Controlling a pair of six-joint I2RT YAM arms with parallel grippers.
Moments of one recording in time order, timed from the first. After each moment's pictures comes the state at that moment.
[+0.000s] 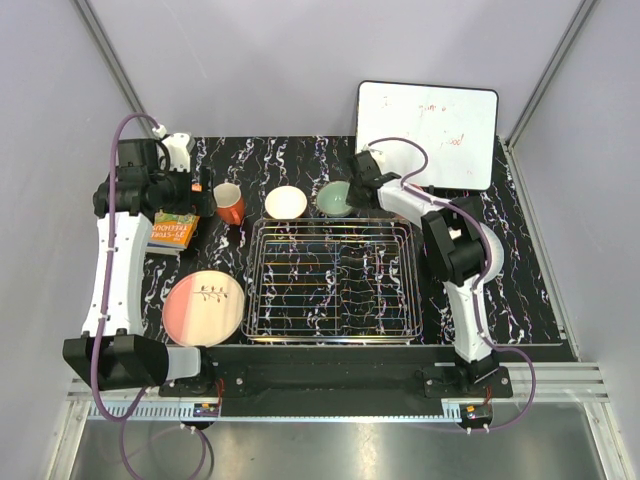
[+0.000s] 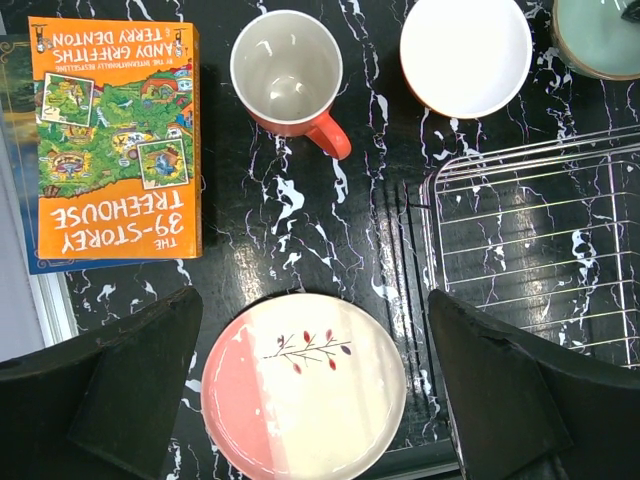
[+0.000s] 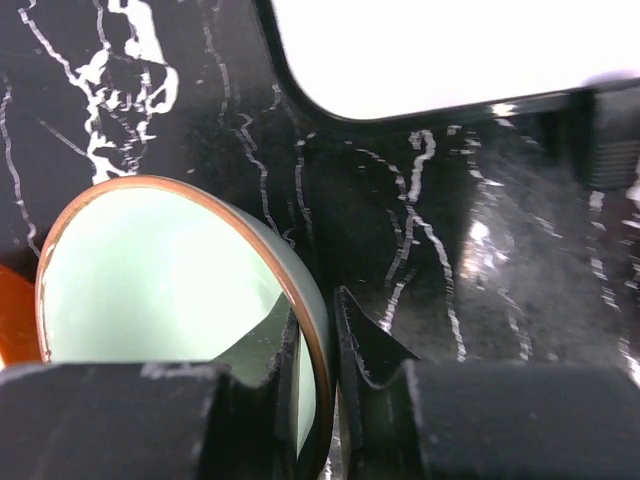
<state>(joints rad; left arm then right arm) 0.09 1.30 1.48 -0.98 0.23 0.14 0.48 2.22 1.70 -0.33 0.19 0.63</state>
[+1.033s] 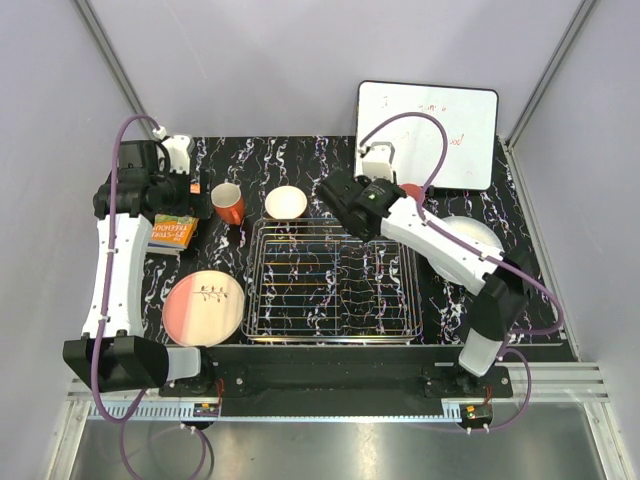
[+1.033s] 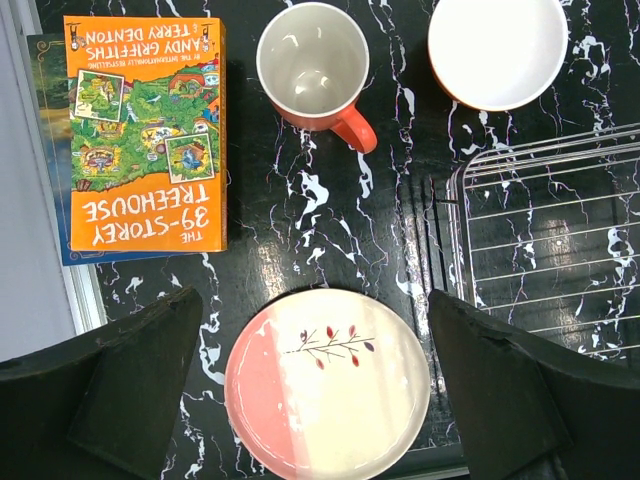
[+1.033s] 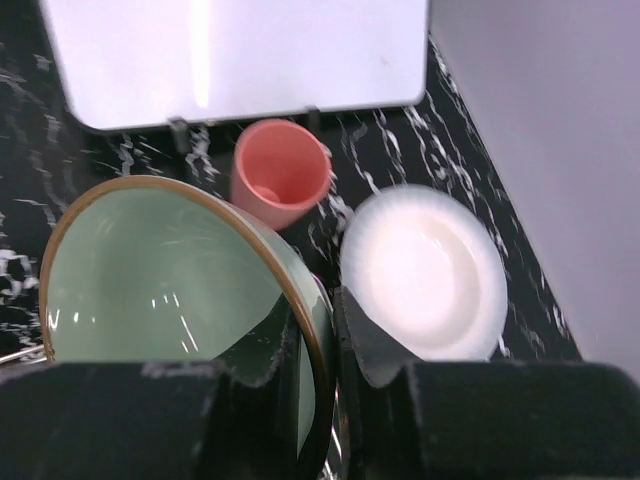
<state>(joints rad) 0.09 1.29 1.46 -0.97 0.19 0.18 0.84 1.74 1.70 -1.00 1.15 0.66</state>
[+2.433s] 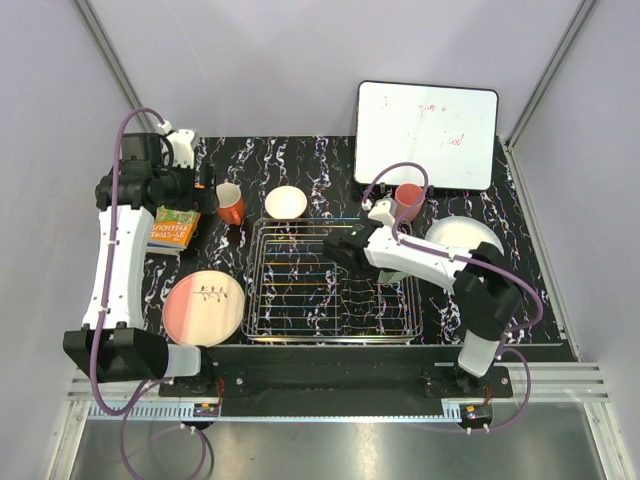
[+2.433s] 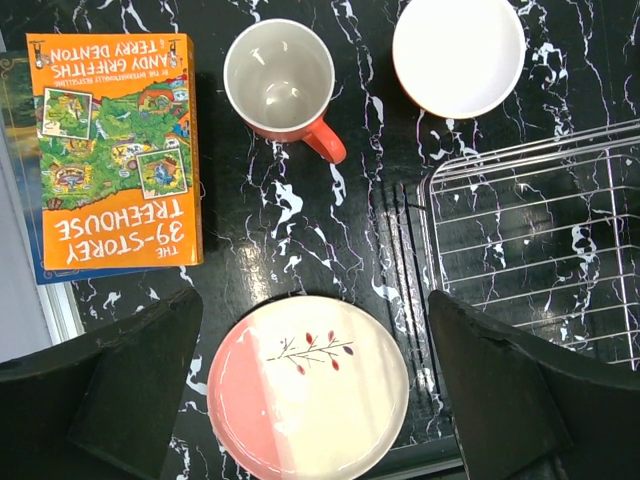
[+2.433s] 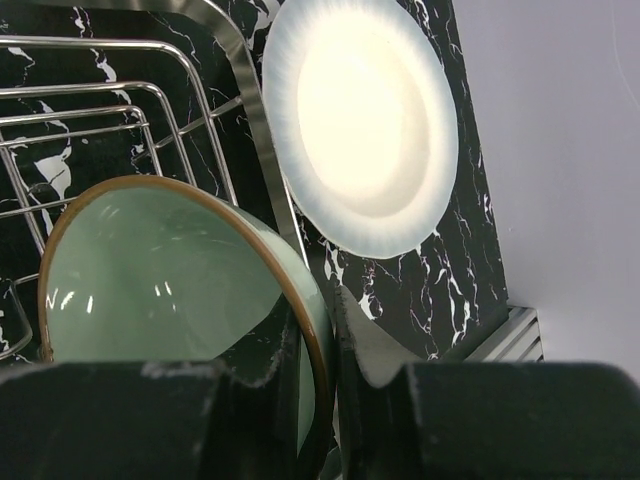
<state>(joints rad) 0.06 1.34 1.53 -1.00 0.23 0.16 0.91 1.78 1.34 -1.34 1.04 1.05</state>
